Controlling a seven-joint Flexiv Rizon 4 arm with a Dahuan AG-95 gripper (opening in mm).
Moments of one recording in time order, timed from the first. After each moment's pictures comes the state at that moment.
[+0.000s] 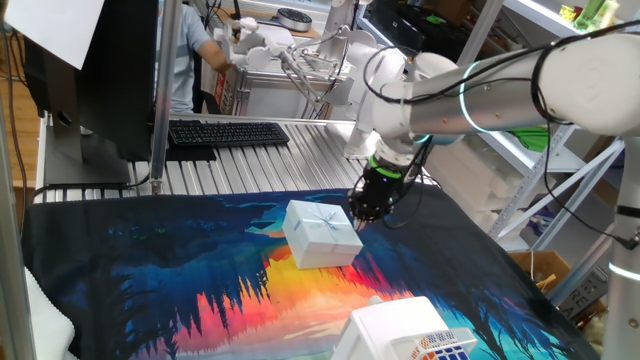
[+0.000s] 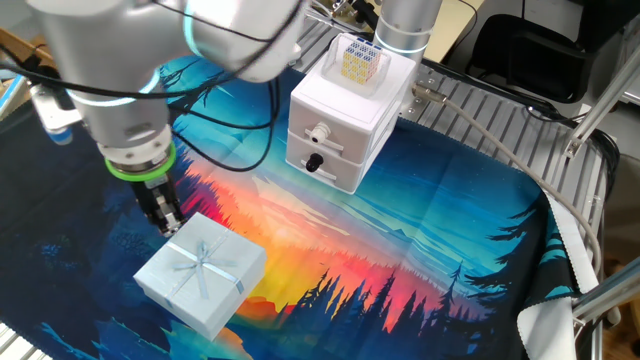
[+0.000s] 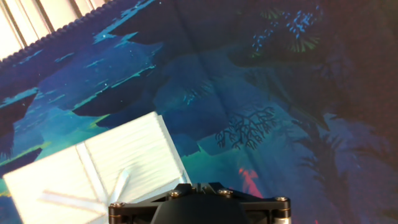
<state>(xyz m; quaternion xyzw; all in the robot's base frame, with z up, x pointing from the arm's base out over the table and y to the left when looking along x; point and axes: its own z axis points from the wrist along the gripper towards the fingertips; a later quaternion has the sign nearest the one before) 0.659 -0.129 0.081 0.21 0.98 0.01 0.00</state>
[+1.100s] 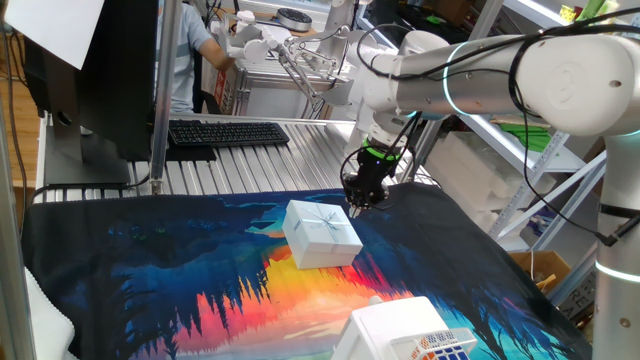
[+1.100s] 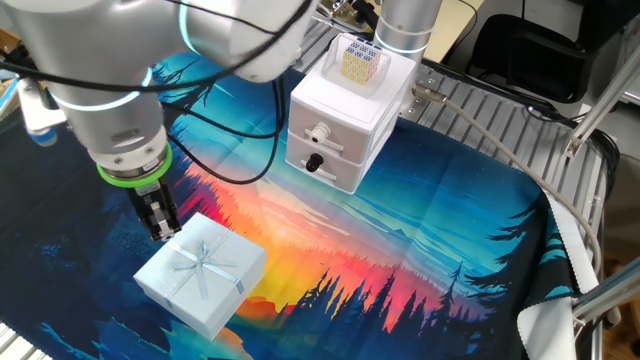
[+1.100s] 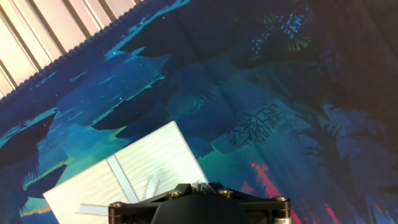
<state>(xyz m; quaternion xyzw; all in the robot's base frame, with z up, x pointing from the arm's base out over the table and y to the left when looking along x) 0.676 -0.116 0.104 0.27 0.96 0.01 0.00</state>
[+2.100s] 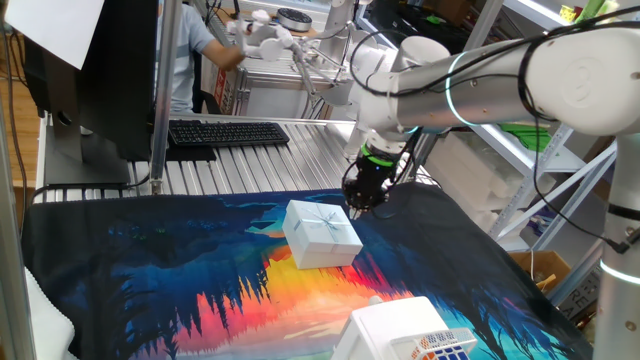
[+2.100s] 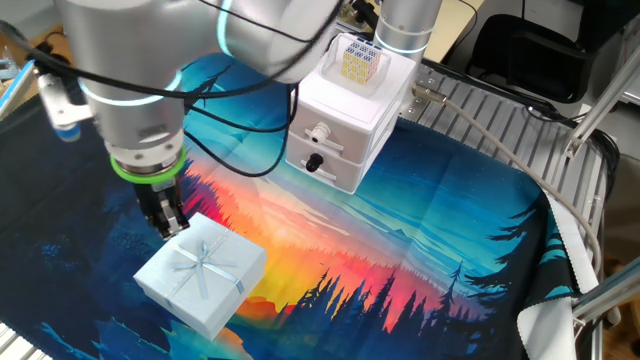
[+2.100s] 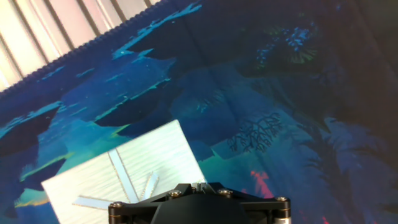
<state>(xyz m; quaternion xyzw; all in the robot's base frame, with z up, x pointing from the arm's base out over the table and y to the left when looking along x) 0.681 -0.117 0.103 0.22 0.98 0.02 0.01</state>
